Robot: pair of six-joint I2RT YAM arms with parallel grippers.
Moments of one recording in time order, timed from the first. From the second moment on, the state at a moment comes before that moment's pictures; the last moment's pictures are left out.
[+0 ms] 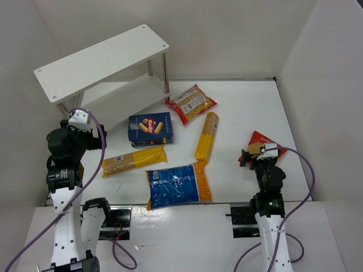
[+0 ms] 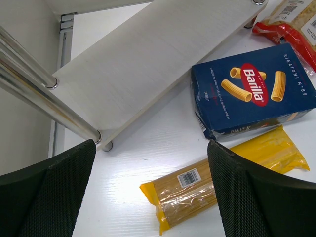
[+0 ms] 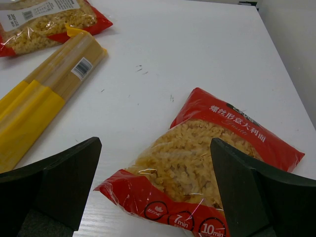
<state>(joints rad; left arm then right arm) 0.25 0.64 0.80 -0.46 0.27 0.18 -0.06 0.01 0.04 -0.10 -0.07 -0.06</state>
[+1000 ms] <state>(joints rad) 0.25 0.75 0.81 -0.51 0.33 0.22 -0.08 0.13 0.70 -0.07 -0.22 -0.03</state>
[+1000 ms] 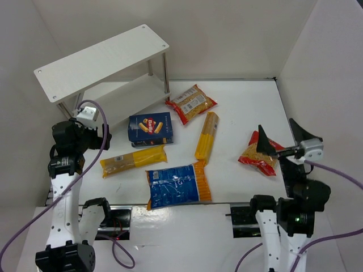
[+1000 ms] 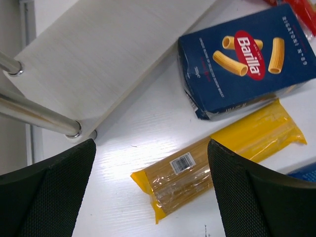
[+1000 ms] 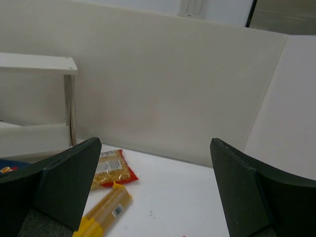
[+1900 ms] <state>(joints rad) -0.18 1.07 0.83 -0.56 0.09 0.27 0.26 1.16 0.97 -0.54 0.17 -0.32</state>
